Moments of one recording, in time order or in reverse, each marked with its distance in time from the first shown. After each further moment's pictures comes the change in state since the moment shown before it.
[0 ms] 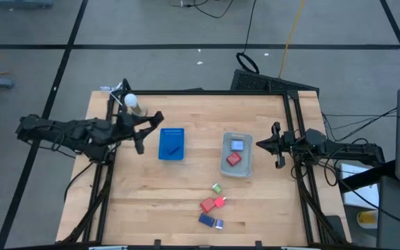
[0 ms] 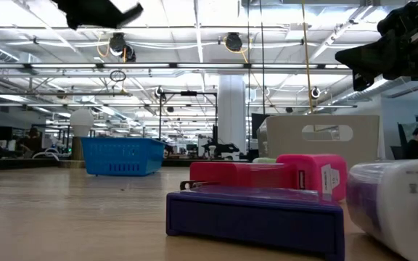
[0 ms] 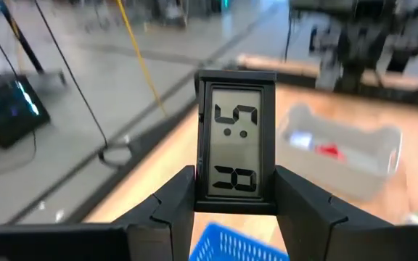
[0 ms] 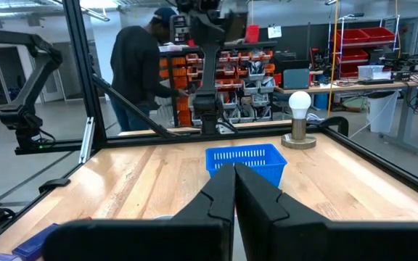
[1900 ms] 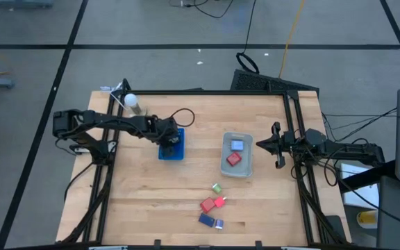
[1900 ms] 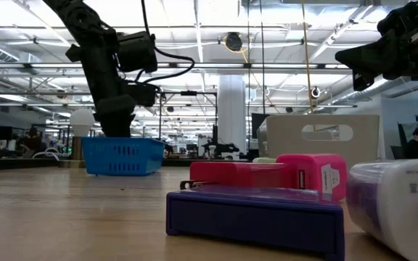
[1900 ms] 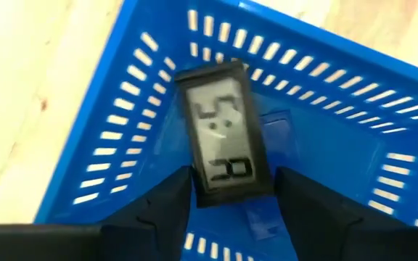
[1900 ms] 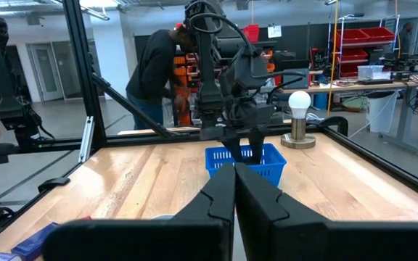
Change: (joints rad) left arm 0.379 0.775 0.012 -0.085 0.569 0.006; right arm 0.000 0.000 0.000 -0.002 0.000 -0.003
